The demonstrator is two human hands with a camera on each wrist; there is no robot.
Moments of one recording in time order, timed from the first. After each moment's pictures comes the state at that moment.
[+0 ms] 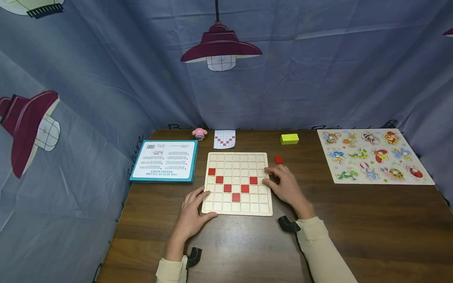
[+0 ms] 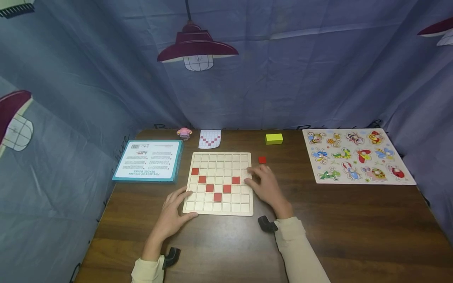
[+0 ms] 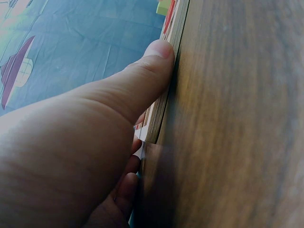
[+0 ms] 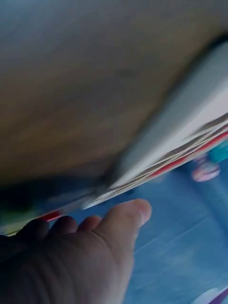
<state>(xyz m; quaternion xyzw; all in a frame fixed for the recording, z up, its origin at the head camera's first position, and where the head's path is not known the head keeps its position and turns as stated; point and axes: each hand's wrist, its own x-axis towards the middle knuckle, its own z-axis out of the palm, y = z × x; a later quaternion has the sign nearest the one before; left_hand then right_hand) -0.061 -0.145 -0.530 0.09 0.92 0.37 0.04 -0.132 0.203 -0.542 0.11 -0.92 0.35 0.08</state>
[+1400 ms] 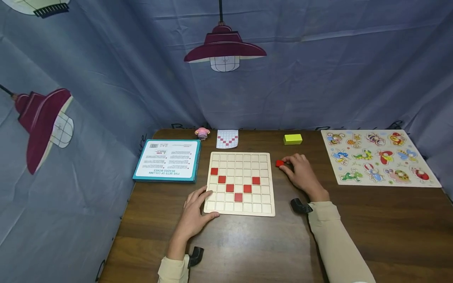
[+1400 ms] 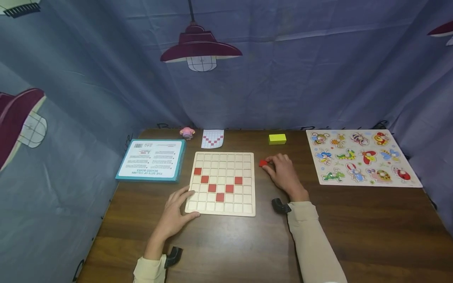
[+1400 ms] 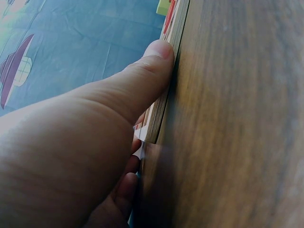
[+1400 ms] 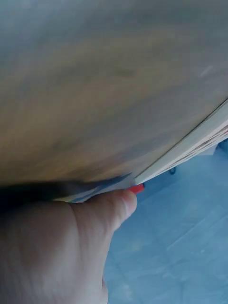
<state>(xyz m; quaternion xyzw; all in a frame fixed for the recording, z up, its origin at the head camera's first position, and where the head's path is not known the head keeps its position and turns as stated) -0.061 -0.146 -0.528 0.08 0.92 0.37 0.06 -0.176 0.255 -0.559 0.11 -0.95 0.28 0.09</state>
